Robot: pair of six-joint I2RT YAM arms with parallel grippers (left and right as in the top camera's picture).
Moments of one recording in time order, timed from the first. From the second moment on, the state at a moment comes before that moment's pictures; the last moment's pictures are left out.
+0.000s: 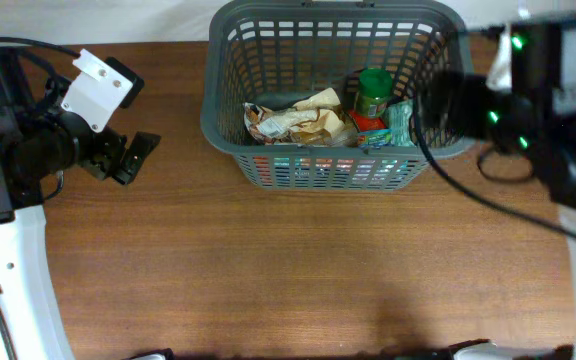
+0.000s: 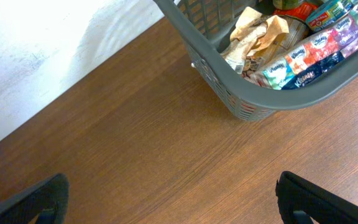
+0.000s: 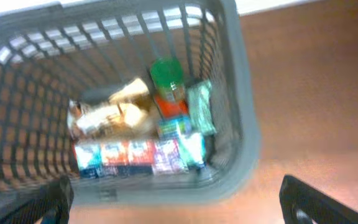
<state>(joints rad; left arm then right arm) 0.19 1.45 1.91 -1.34 0.41 0.74 0.21 1.48 2.11 -1.44 0.10 0.34</state>
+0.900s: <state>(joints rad) 0.19 1.45 1.91 -1.34 0.40 0.74 0.30 0.50 1.27 -1.40 0.03 0.45</state>
